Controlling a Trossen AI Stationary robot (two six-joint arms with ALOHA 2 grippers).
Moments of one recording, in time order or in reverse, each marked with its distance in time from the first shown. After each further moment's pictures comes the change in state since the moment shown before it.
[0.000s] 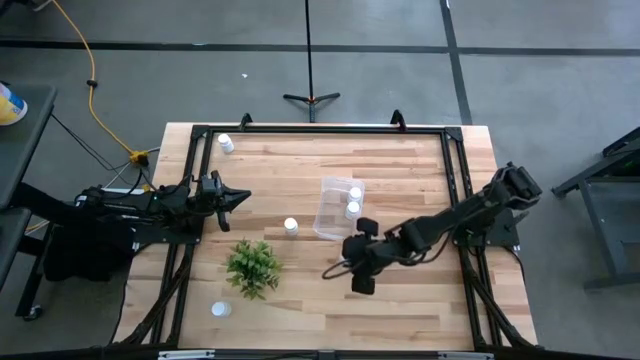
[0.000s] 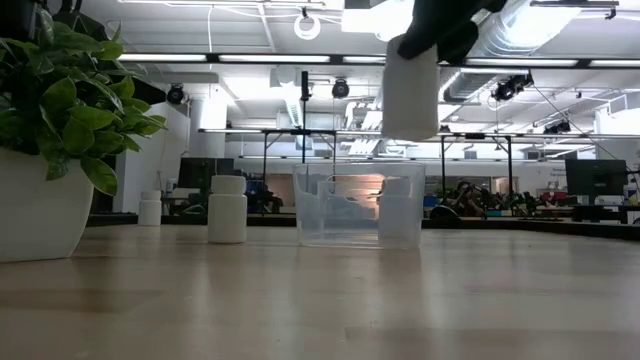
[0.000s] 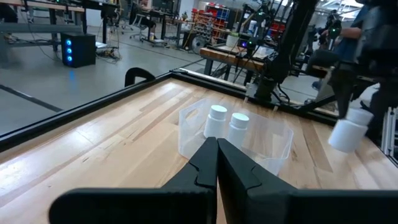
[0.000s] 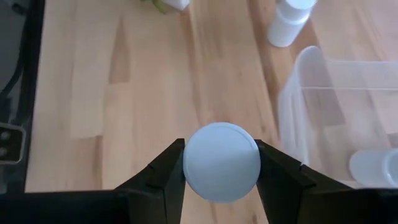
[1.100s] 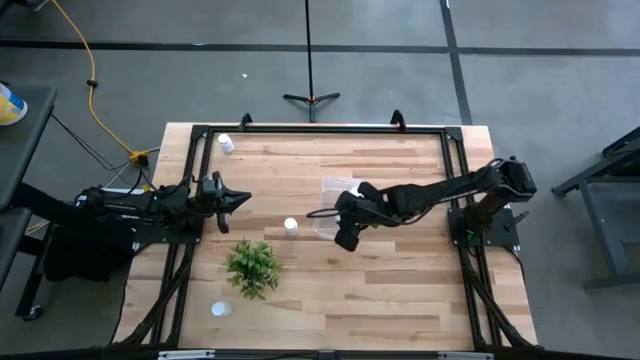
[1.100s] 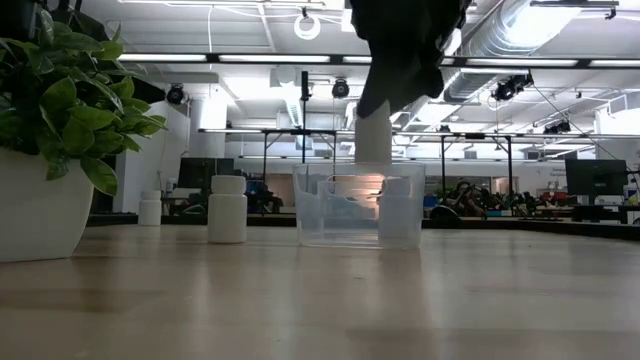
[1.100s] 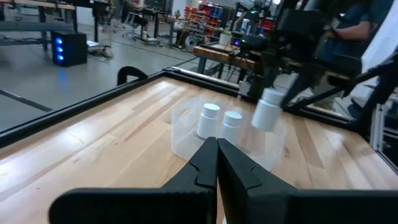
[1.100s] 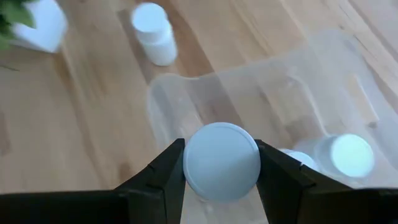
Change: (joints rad) left arm 0.000 0.000 0.000 0.001 0.034 0.001; right arm -0.279 0.000 0.000 -0.053 0.016 0.040
